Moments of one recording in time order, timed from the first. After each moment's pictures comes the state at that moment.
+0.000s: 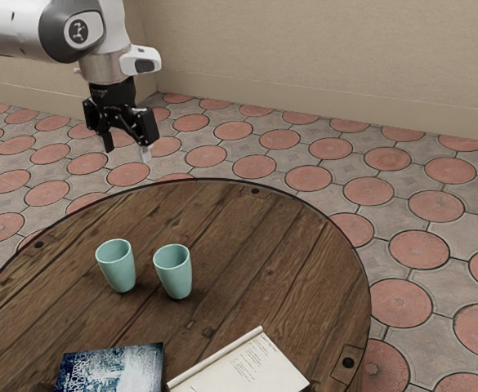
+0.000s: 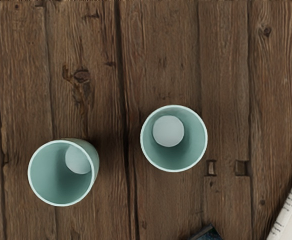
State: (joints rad) arm -0.11 -0.01 0.10 -1.67 0.02 1.61 0.01
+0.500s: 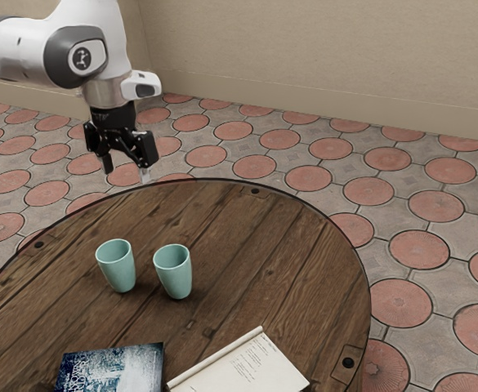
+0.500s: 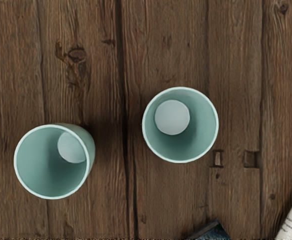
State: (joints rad) arm -0.13 -0.03 0.13 -1.81 0.01 1.69 0.01
